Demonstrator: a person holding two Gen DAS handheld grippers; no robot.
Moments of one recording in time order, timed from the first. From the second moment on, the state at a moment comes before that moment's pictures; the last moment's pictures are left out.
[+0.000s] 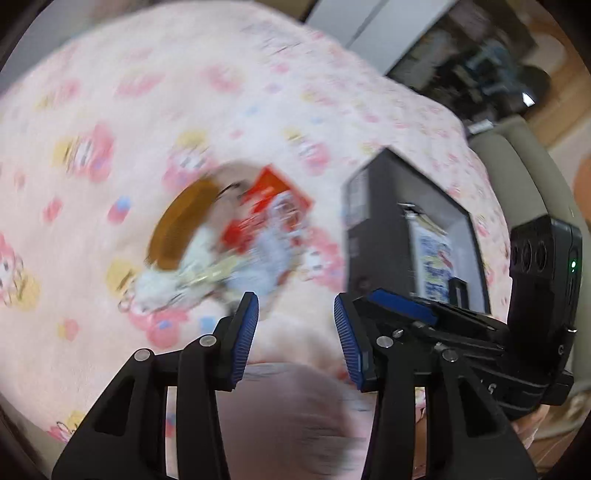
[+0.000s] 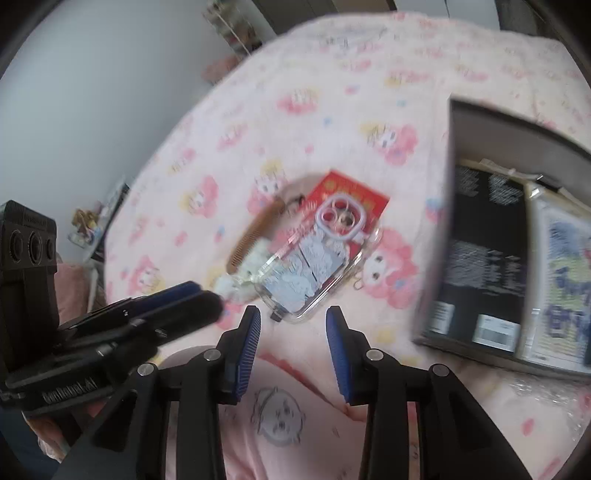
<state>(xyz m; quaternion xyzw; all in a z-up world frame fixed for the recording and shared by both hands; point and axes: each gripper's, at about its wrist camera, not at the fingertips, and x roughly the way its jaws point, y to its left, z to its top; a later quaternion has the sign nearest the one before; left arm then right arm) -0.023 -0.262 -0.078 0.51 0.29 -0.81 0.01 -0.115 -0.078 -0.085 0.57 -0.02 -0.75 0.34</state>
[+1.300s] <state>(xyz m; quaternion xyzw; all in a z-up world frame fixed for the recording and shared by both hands) 0.000 -0.342 -0.180 0.53 0.40 -0.75 -0.01 -0.196 -0.168 -0.130 0.54 0.03 -0.76 0.35</state>
